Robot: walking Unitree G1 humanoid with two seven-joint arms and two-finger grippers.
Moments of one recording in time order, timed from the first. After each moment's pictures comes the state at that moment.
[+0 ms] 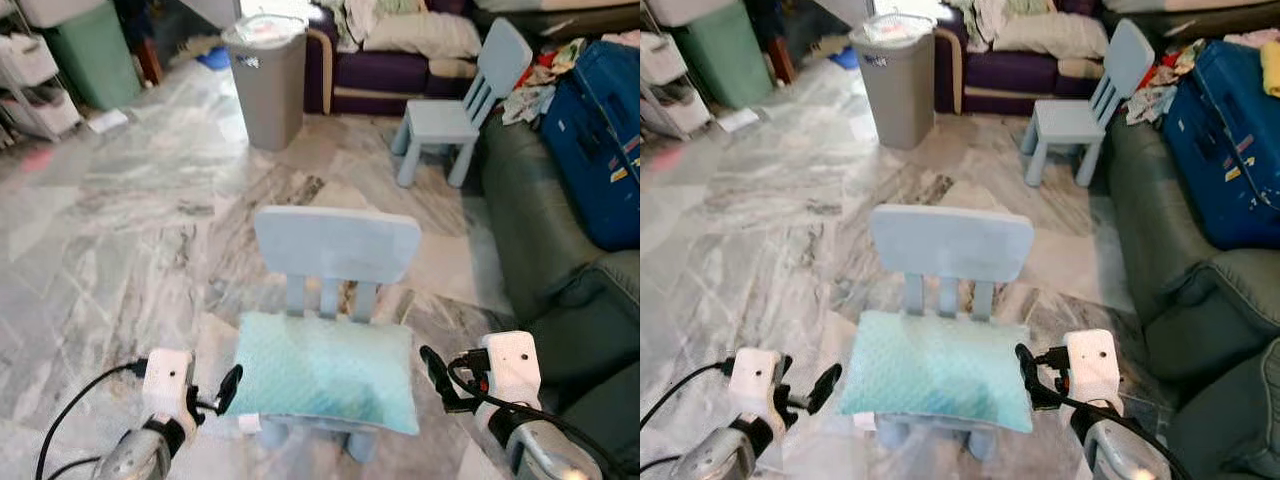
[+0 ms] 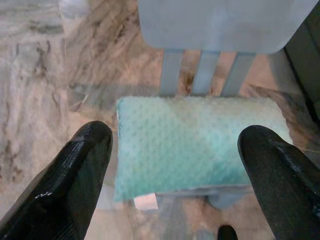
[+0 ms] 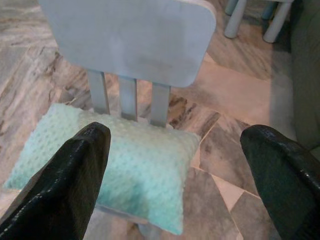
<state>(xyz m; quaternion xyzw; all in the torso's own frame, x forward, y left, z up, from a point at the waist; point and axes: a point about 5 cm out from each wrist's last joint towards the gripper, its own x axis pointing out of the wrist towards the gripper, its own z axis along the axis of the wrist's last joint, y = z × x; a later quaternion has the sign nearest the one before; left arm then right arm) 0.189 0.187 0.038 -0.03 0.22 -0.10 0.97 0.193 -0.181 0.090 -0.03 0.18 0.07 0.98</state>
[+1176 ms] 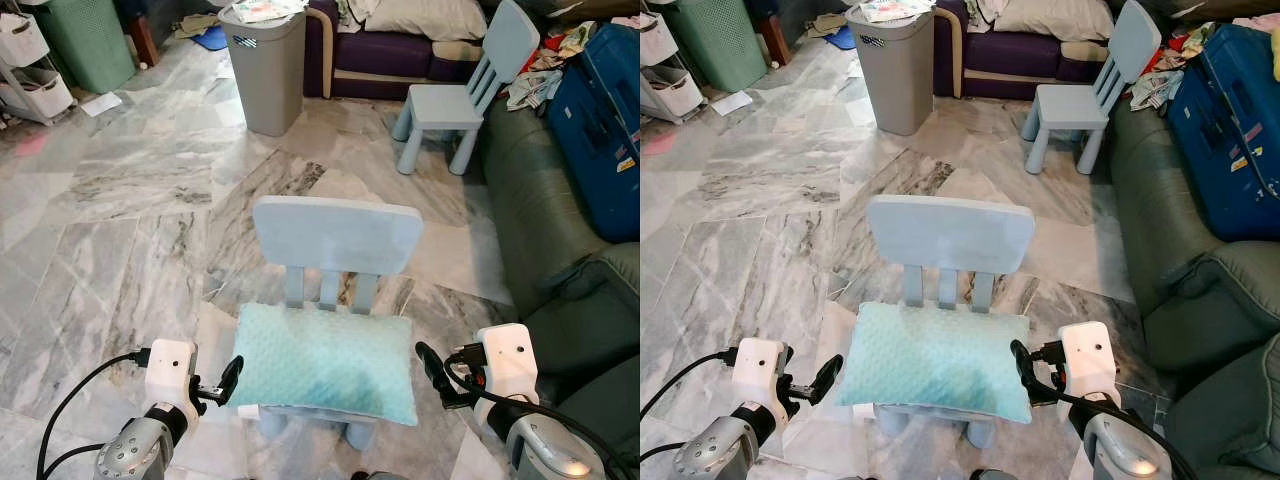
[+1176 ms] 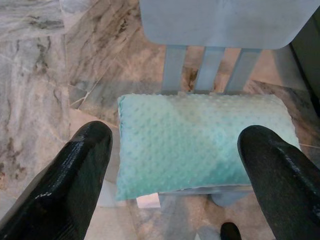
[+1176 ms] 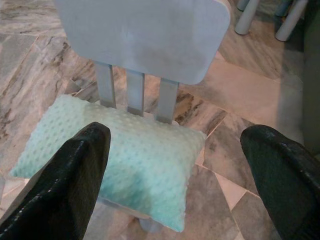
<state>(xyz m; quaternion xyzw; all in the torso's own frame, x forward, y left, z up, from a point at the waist) 0.203 0.186 0.045 -0.02 0.21 -0.10 0.97 0.197 -0.177 0.097 -0.04 0.18 0.10 0.98</state>
